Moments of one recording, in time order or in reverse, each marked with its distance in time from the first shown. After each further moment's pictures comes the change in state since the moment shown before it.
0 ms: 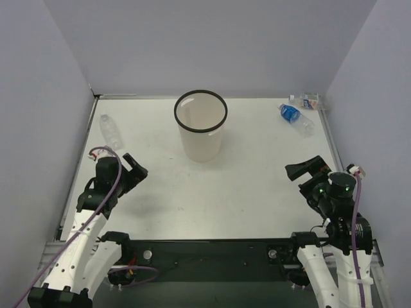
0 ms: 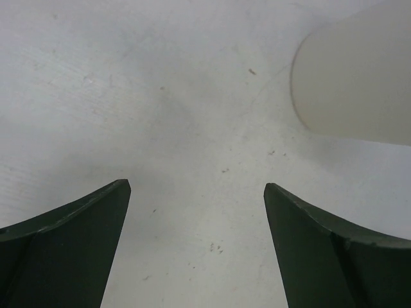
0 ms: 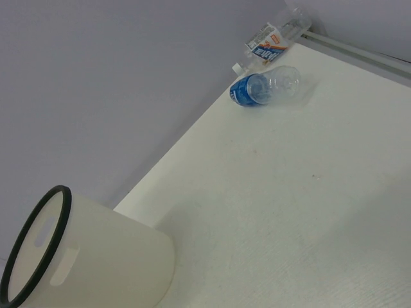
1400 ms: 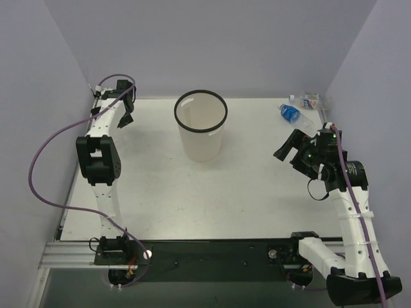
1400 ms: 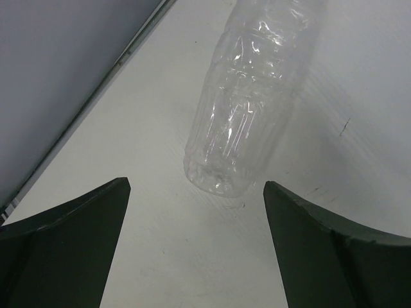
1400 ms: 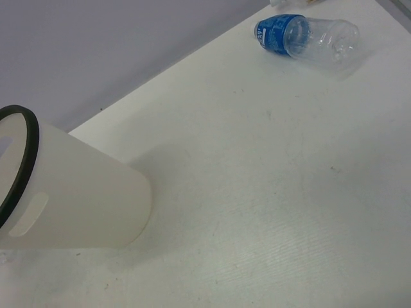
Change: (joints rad) left arm 0.122 1.444 1.366 -0.480 -0.682 0.130; right arm 0.028 0.460 0.267 -0.065 -0.103 -0.277
